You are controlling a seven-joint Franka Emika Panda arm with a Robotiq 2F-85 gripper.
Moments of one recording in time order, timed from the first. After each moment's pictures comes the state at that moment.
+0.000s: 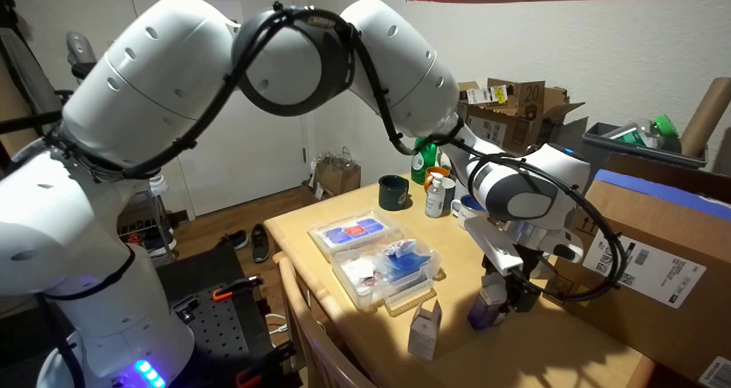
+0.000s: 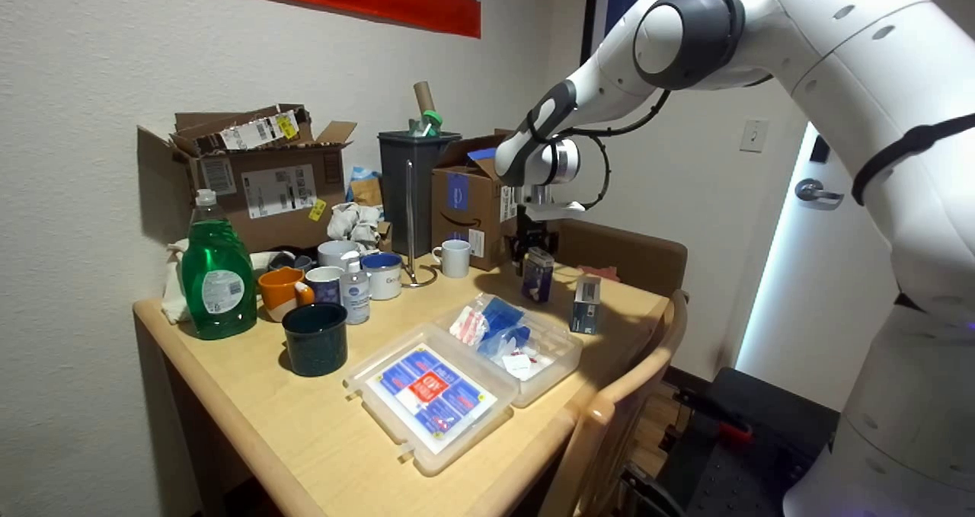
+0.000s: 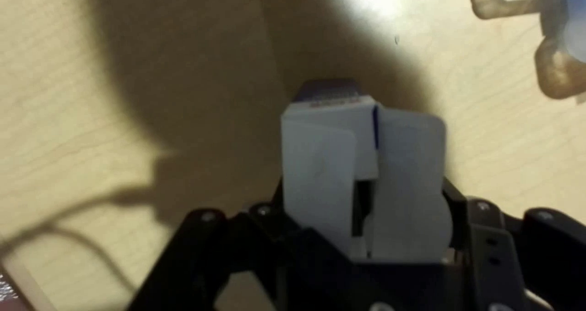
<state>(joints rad) -0.30 0.79 -0.14 -1.51 0.12 2.20 -0.09</state>
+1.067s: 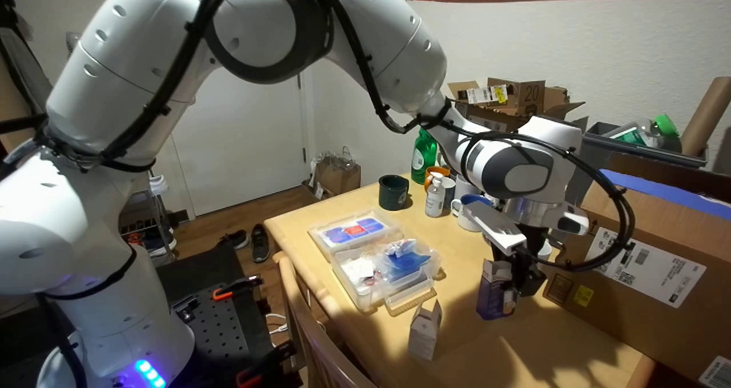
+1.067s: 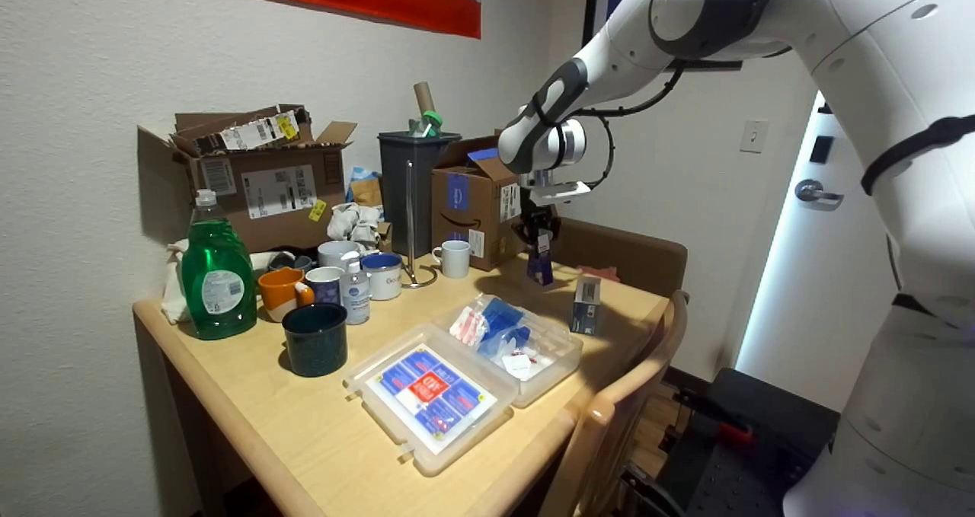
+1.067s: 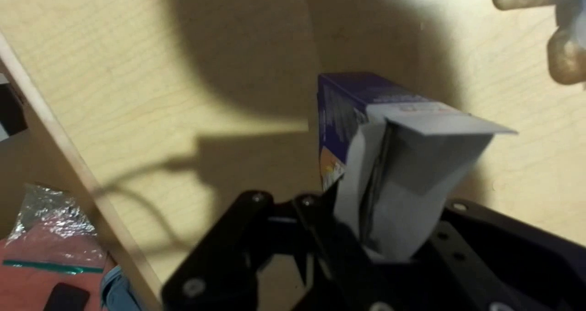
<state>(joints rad) -0.26 0.67 -0.18 -1.62 0.01 2.26 -0.05</state>
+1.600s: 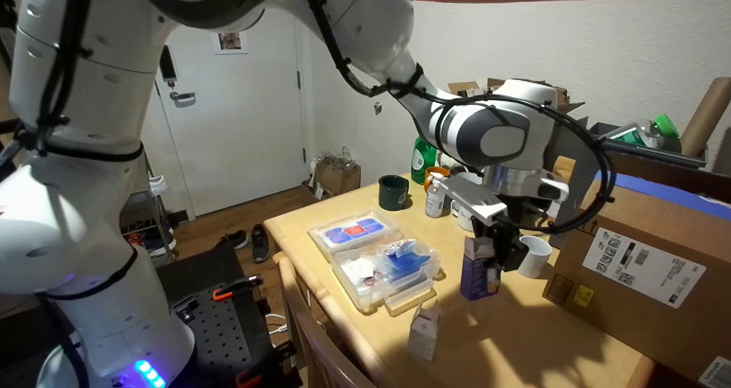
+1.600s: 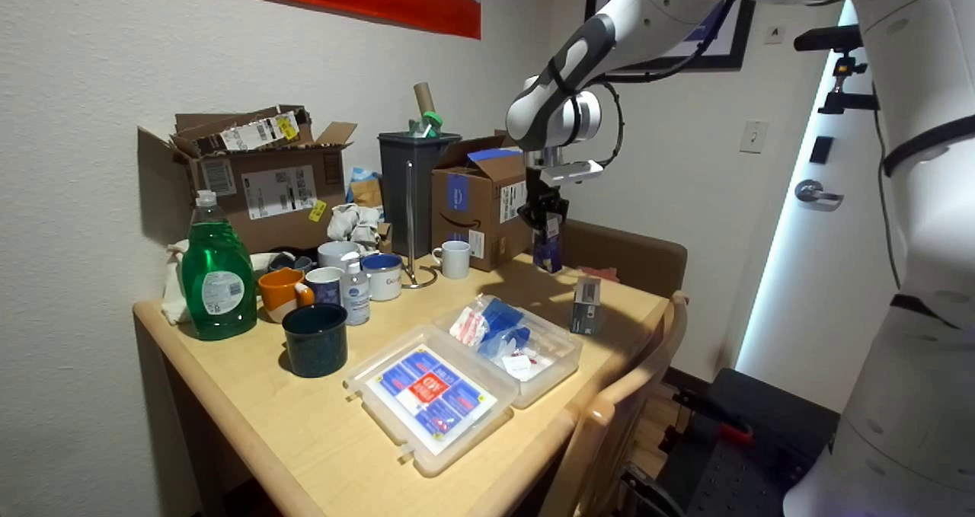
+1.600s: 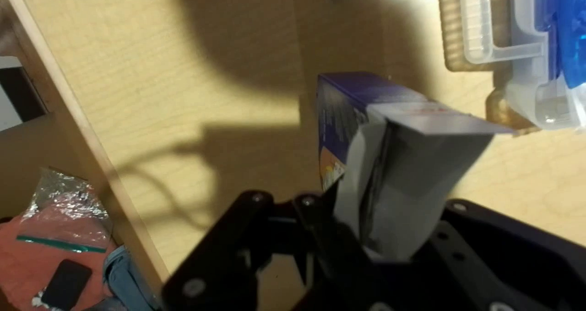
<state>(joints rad) -0.22 0.45 -0.18 -1.84 -0.05 2.27 -0.06</state>
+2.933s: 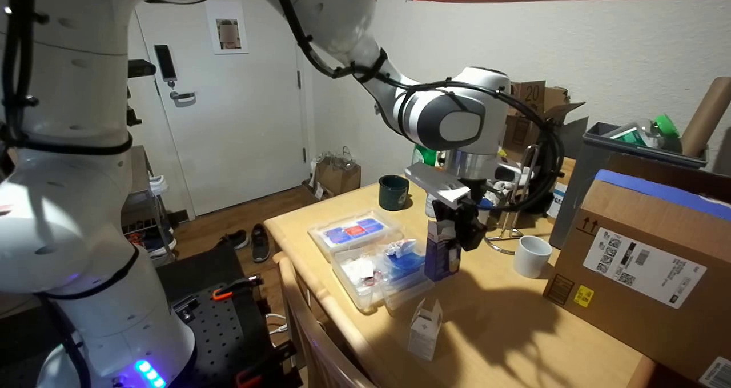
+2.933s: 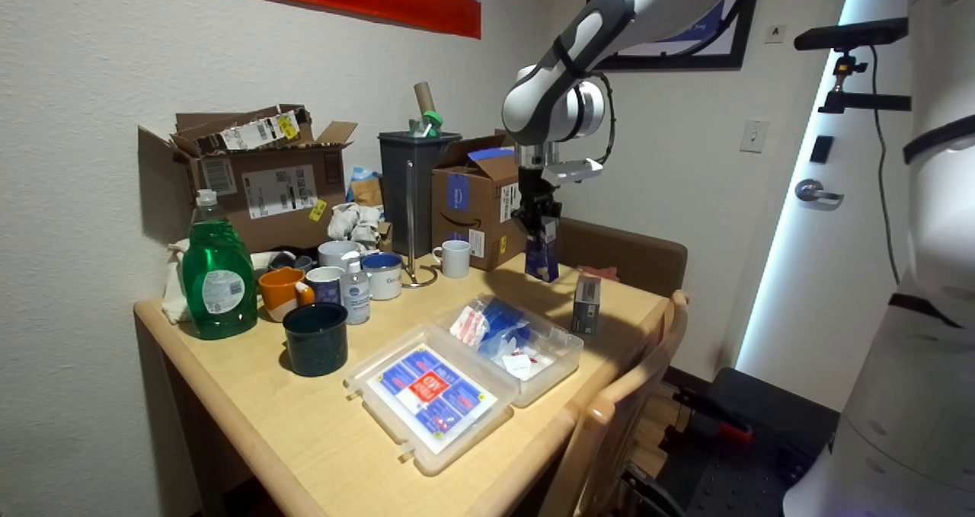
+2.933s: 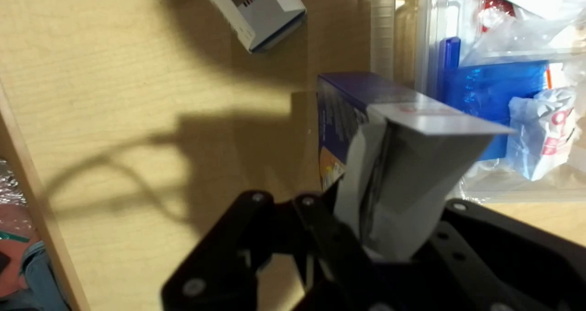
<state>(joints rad) -0.18 0.30 -0.13 -2.02 -0.05 2.29 -0.15</state>
